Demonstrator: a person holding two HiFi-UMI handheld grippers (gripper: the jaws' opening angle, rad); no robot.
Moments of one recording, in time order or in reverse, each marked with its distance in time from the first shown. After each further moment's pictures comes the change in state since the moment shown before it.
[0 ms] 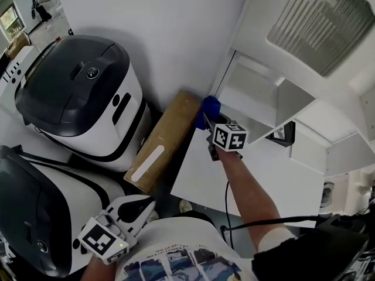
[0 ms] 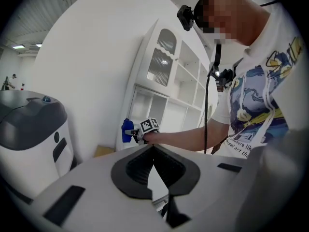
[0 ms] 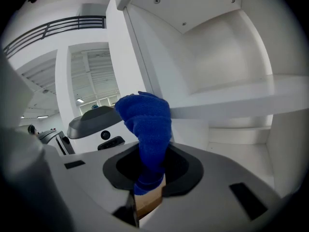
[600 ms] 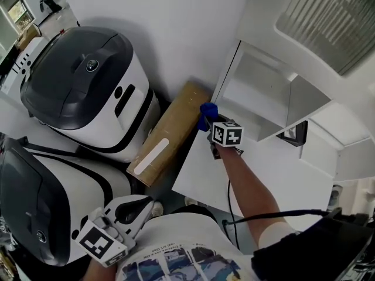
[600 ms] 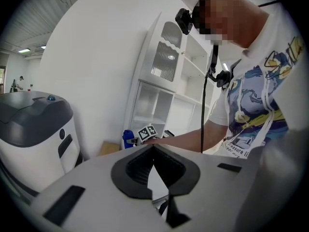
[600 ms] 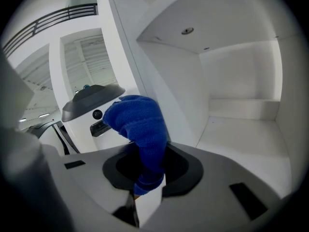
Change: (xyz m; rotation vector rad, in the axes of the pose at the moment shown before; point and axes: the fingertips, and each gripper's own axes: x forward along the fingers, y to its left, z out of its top) left arm 0.013 -0.004 0.003 -0.027 0.057 0.097; right arm 0.044 -0.032 -0.080 0.021 0.179 0.011
